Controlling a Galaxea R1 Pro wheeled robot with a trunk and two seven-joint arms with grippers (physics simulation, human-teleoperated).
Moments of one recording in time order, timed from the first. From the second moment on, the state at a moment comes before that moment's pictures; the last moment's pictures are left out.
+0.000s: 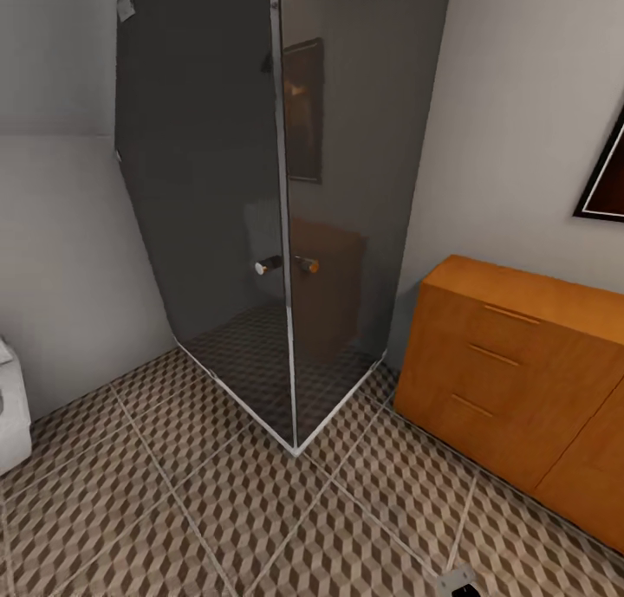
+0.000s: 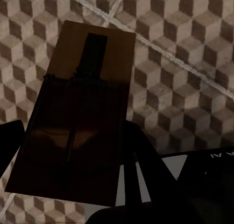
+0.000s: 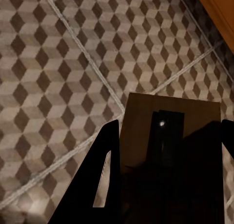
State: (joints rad) left arm -0.48 0.07 -2.03 -0.48 1.84 -0.06 0.44; right arm -0.37 -0.14 1.25 -0.32 -0.83 -0.22 -0.42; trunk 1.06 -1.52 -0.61
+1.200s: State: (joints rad) left arm -0.48 0.07 -2.03 -0.48 1.84 -0.06 0.44; right arm -0.37 -0.14 1.25 -0.32 -0.83 -0.22 -0.42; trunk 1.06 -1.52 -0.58
